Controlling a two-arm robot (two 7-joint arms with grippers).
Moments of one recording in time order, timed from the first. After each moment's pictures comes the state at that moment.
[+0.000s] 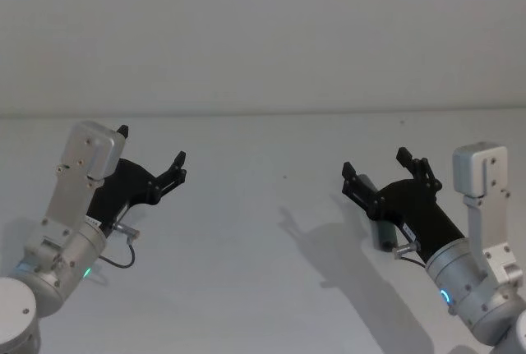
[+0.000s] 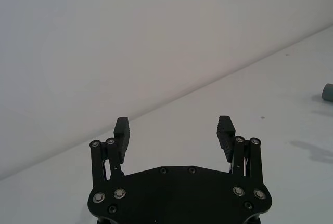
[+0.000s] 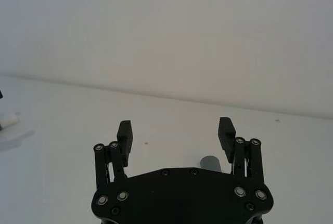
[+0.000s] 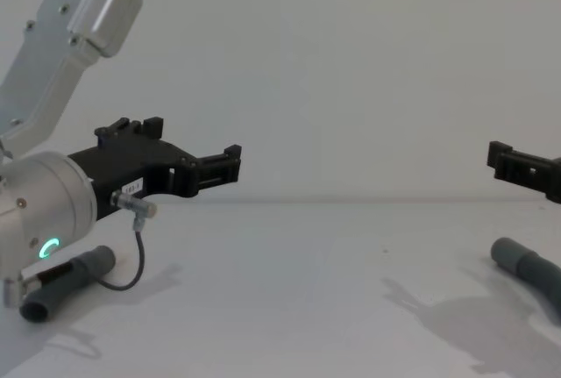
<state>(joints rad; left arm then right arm) -0.24 0.38 0.45 -1.63 -0.20 0.01 -0.01 -0.01 0.34 -0.23 -1.77 0.29 0.03 0.07</state>
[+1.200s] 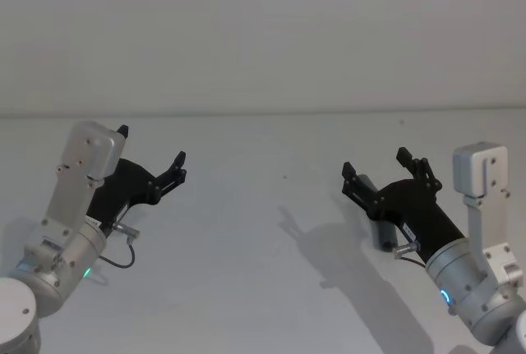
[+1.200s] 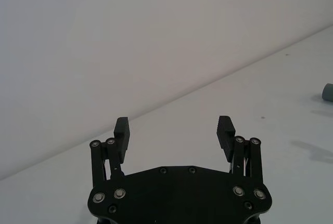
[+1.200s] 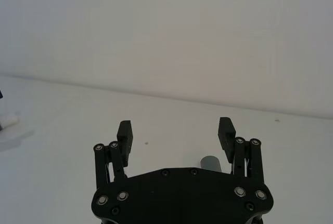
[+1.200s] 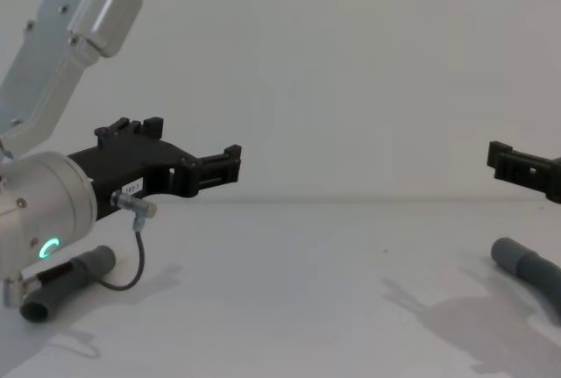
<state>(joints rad) -0.24 0.38 0.45 -1.63 -0.20 0.01 -0.01 -0.01 0.34 -0.23 -1.77 0.29 0.03 0.07</state>
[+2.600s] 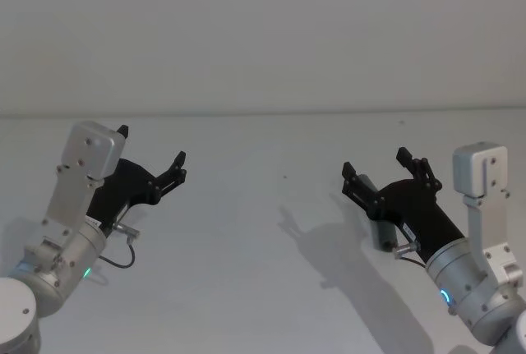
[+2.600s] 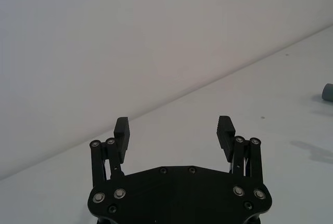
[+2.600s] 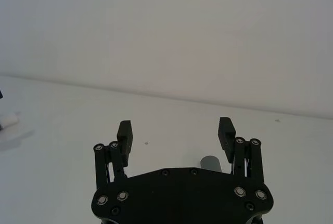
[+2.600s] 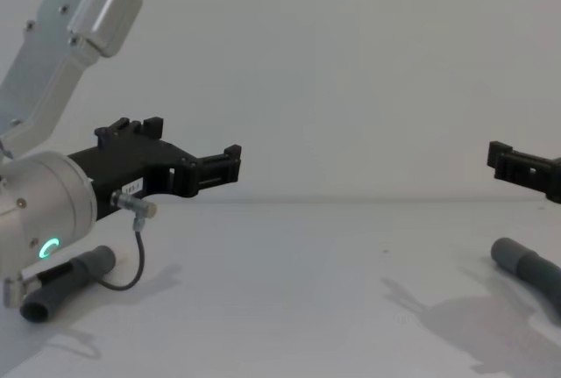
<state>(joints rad) -0.24 0.38 0.45 -1.63 -0.20 0.01 -0.01 -0.01 0.34 -0.23 -1.77 0.29 0.03 0.07</state>
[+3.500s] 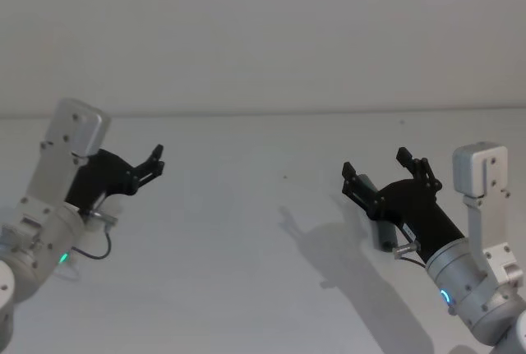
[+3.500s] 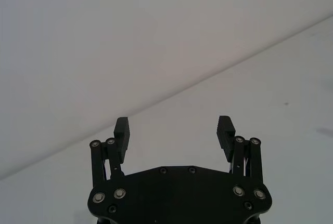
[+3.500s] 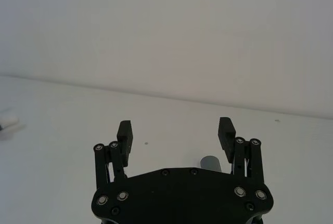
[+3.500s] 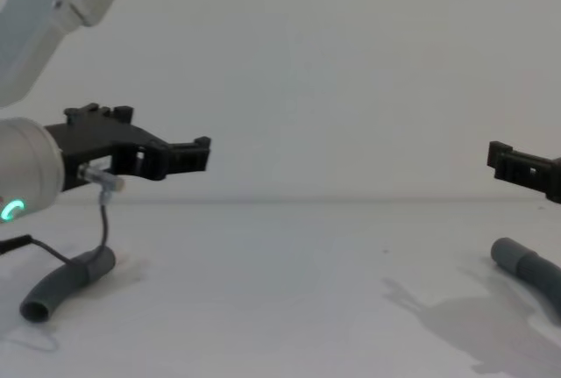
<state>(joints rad) -0.24 0.42 0.41 -1.71 -0.19 0.19 0.00 -0.01 0.34 -0.23 -1.77 0.29 0.03 0.07</state>
